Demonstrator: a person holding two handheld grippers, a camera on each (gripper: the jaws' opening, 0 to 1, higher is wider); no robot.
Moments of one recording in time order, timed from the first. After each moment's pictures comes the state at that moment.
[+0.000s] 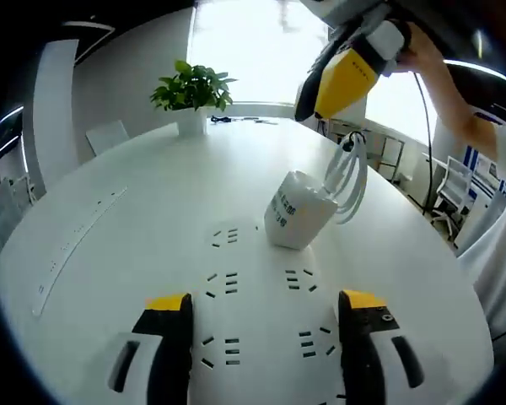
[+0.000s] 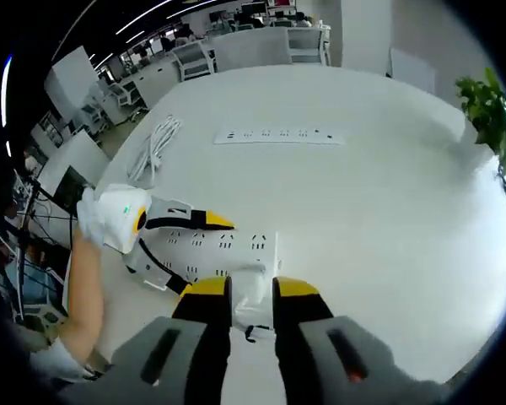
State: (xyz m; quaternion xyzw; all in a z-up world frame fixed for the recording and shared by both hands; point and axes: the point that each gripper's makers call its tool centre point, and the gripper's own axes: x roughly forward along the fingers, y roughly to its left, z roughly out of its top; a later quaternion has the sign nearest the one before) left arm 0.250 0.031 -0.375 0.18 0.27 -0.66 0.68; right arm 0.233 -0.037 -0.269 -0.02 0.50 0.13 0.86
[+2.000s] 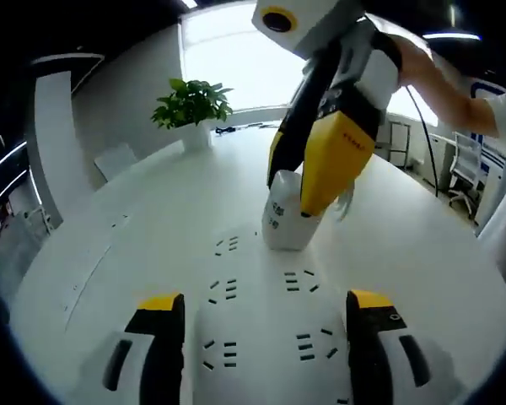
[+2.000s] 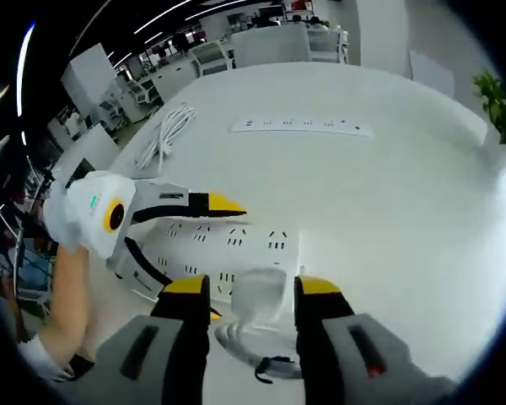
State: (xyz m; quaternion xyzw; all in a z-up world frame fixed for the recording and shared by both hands) left arm 0.255 0.030 -0.361 0.23 0.18 -0.62 0.72; right arm 0.243 -0.013 -0.304 0.02 0.44 0.20 0.88
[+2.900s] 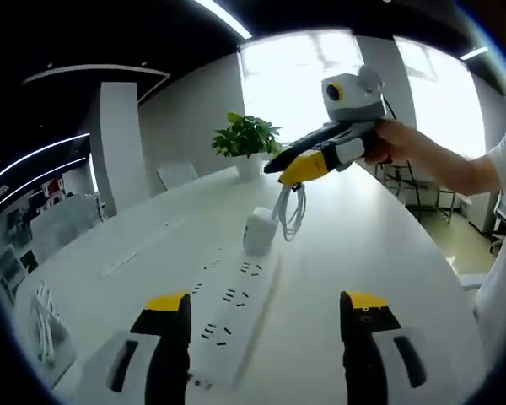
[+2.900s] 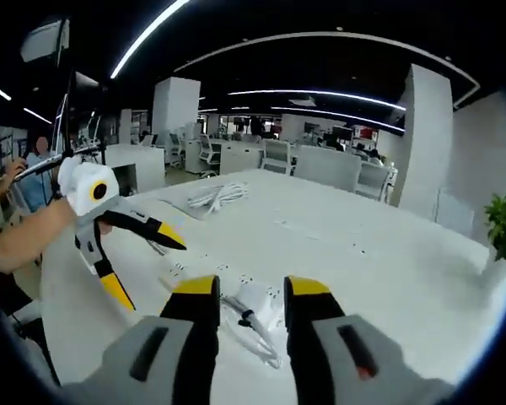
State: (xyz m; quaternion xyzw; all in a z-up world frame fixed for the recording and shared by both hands) left arm 0.182 0.093 -0.333 0.13 0.15 -0.53 0.82; right arm 0.213 -0.020 -0.250 -0.12 0.13 0.32 0.93
